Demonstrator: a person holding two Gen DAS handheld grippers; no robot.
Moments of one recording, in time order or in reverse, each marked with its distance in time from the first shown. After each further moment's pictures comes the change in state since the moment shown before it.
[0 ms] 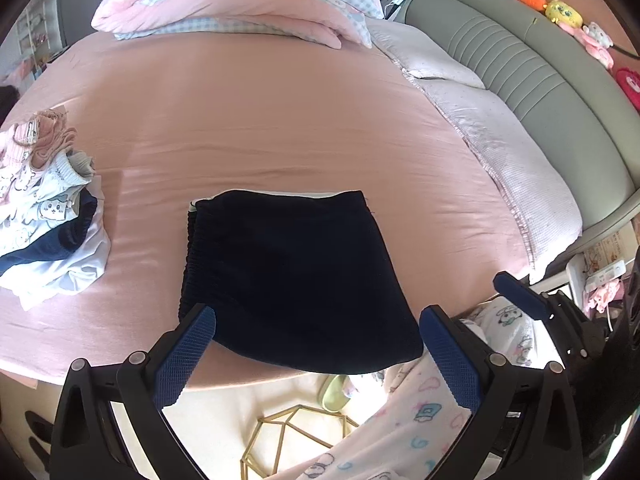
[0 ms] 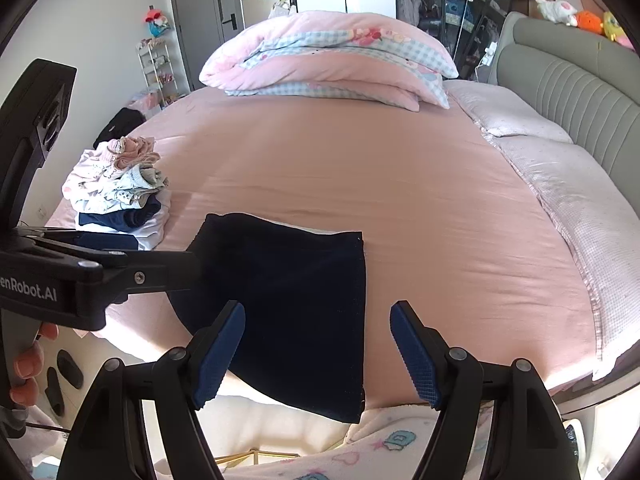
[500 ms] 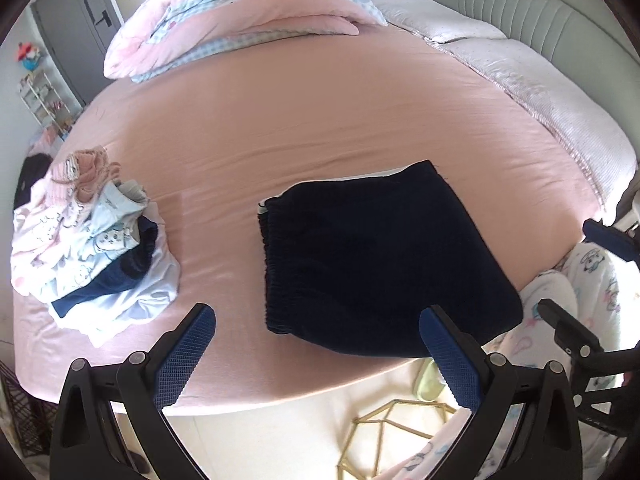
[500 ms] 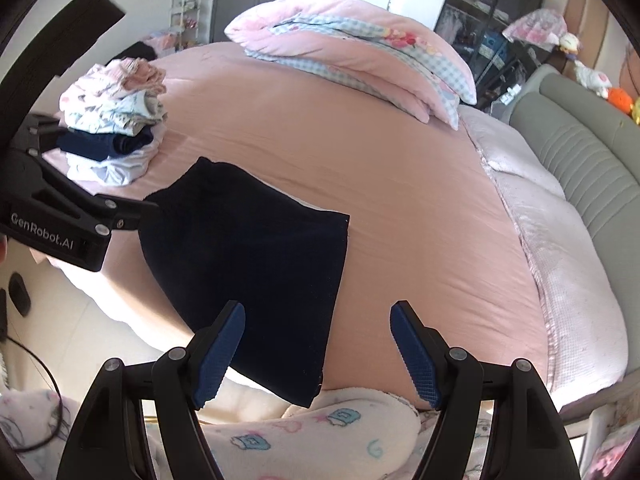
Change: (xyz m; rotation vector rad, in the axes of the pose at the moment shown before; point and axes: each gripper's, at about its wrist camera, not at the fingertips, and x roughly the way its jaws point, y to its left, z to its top) left arm 0.014 0.017 -0.015 0.222 -0.012 0.285; right arm 0.010 0.025 -0.021 -0.298 0.052 -0.140
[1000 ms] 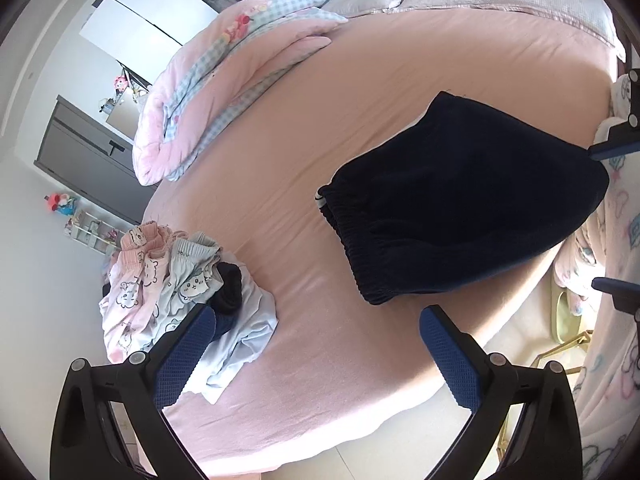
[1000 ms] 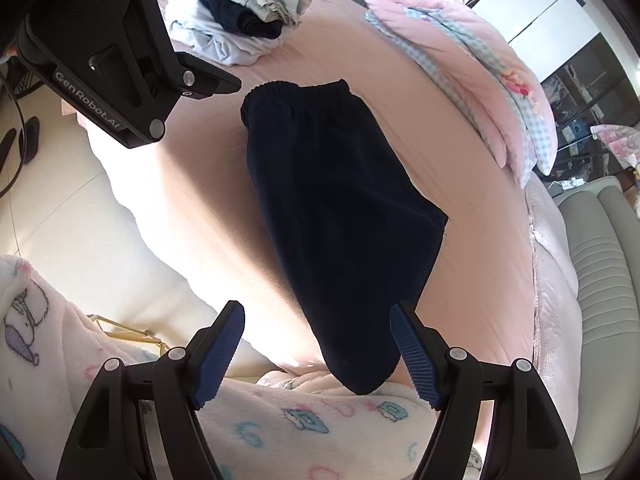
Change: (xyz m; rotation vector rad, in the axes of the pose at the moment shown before) left arm 0.011 -0.004 -0.054 0.410 -0.129 0.332; right arm 0.032 0.095 -0.037 -0.444 0.095 0.002
